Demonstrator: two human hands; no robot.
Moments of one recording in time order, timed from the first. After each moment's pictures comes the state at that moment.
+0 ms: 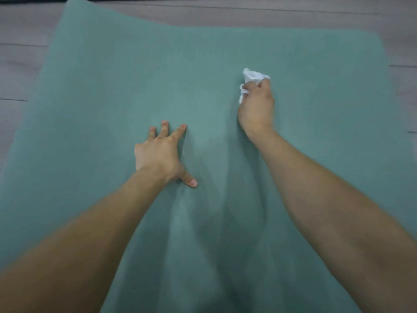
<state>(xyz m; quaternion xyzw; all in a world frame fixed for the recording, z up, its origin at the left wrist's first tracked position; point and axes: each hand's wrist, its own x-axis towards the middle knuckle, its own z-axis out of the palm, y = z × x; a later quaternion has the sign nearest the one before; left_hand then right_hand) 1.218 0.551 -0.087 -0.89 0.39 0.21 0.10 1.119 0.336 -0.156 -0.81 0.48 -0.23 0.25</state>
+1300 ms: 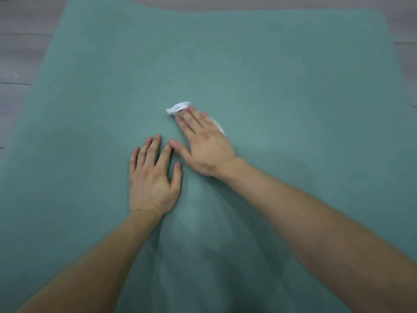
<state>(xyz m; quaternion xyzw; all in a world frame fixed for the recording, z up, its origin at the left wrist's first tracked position) 1.170 0.666 -0.172 -0.89 0.44 -0.06 -0.10 1.100 0.498 -0.162 -0.97 0.18 -0.09 0.16</state>
